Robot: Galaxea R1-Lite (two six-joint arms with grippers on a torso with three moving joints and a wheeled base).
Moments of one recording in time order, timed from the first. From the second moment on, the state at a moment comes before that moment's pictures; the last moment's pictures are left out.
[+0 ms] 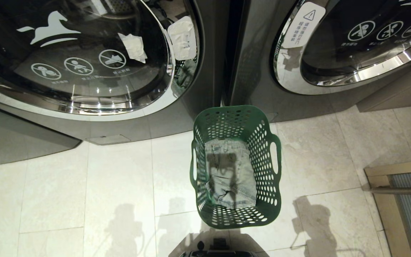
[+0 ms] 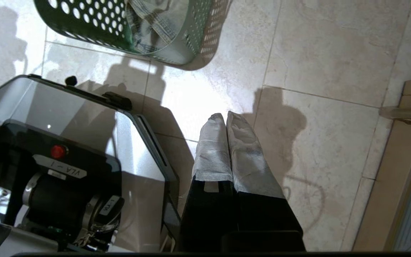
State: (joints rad) left arm -0.01 0.03 -0.07 0.19 -0.02 0.05; right arm -0.02 0.27 -0.06 0.01 0.26 -0.22
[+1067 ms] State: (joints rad) left arm -0.01 0.00 -0.05 0.13 -0.02 0.11; right arm 0.00 0.00 -0.02 -0.06 0.03 -0.19
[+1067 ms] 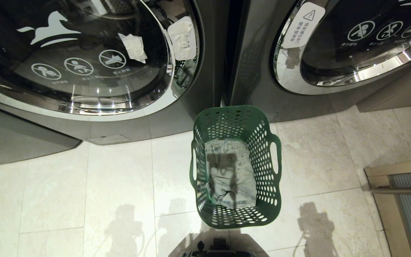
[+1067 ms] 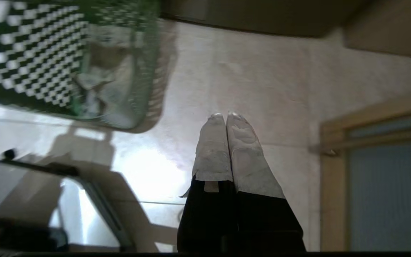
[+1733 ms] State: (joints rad) left arm -0.01 0.00 -0.05 0.13 -0.02 0.10; right arm 0.00 0.00 0.00 0.00 0.04 -0.17
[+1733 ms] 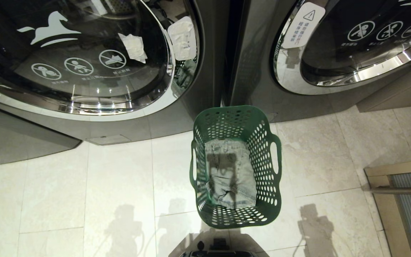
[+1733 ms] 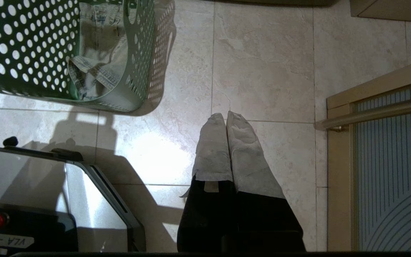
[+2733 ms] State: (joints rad) left arm -0.01 0.00 -0.04 0.13 -0.02 0.10; right arm 0.00 0.00 0.00 0.00 0.03 -0.15
